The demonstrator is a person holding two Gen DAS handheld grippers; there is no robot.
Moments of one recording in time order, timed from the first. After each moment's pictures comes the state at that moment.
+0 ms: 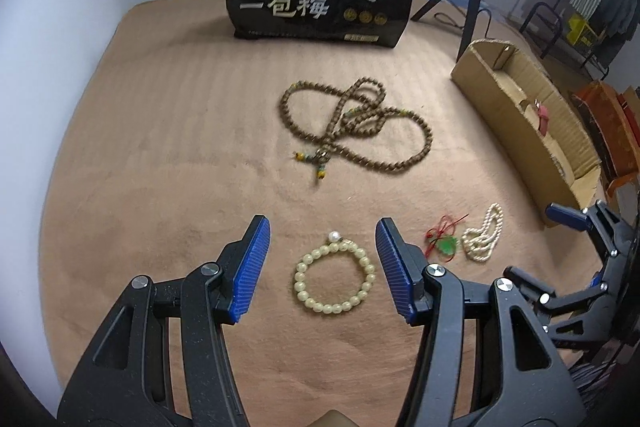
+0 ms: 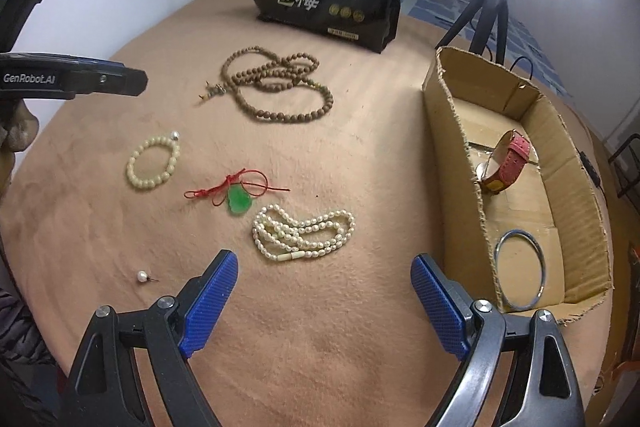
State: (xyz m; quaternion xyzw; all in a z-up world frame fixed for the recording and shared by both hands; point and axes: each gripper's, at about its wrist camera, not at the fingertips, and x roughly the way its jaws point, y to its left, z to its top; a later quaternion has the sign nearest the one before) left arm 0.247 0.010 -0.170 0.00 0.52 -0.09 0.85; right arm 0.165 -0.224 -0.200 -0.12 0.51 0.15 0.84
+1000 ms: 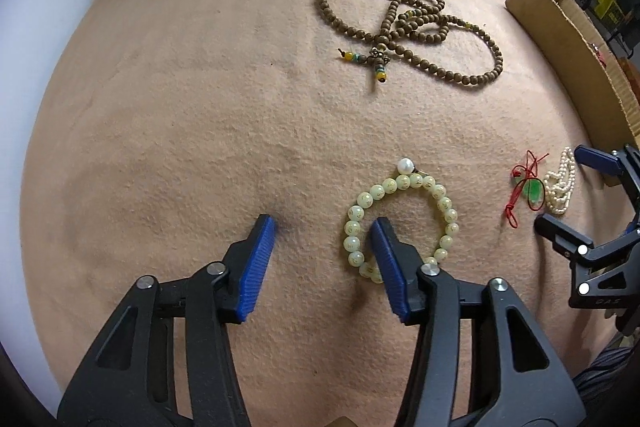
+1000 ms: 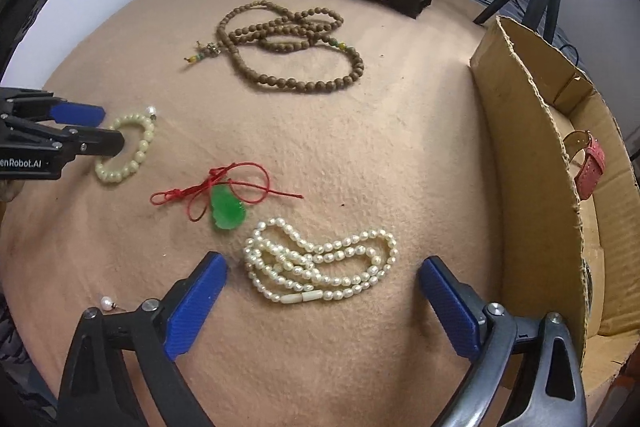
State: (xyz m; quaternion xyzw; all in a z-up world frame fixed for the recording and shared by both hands) left arm 0.246 0.022 -0.241 0.03 0.59 -0.06 0.80; right arm 0.200 -0.199 -0.243 -0.14 0.55 0.17 0.81
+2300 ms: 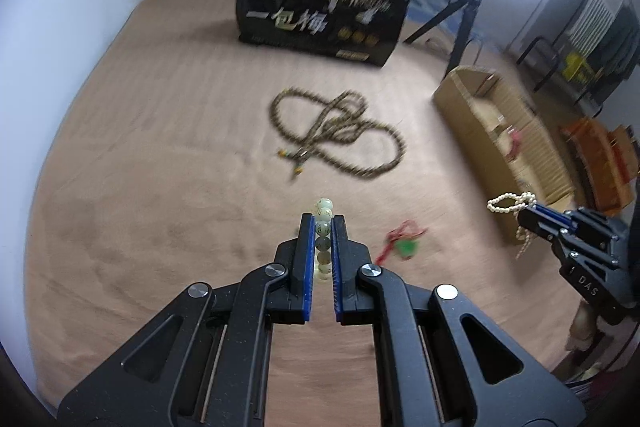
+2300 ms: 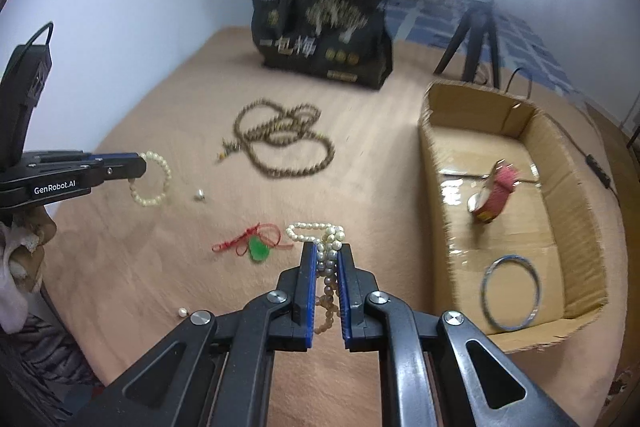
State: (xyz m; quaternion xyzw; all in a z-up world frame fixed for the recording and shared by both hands) left arm 0.222 0.004 -0.142 -0.07 0.50 -0.09 0.86; right arm 0.178 -0.253 -0.143 -0.04 0.47 0.19 0.86
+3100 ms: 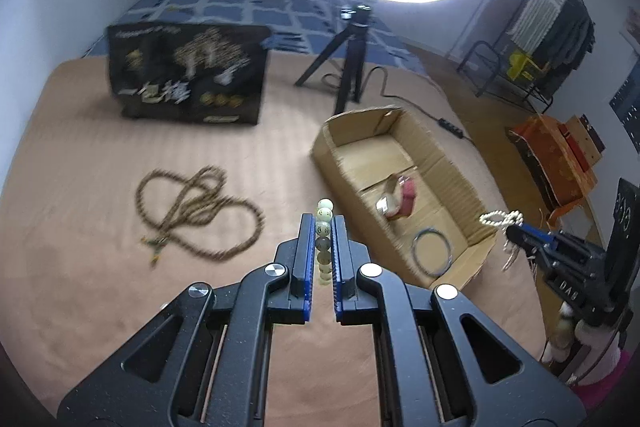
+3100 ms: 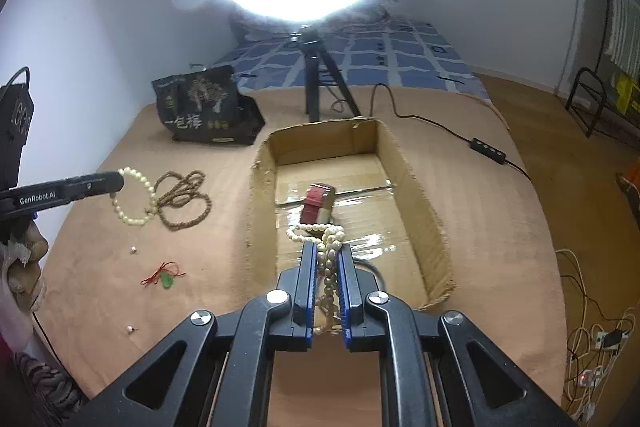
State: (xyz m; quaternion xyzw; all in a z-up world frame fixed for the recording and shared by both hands) left arm 0.264 -0.118 -0.095 -0.06 0.45 -0.19 0.87; right arm 0.171 -0.394 -0.104 0.03 0.44 0.07 0.90
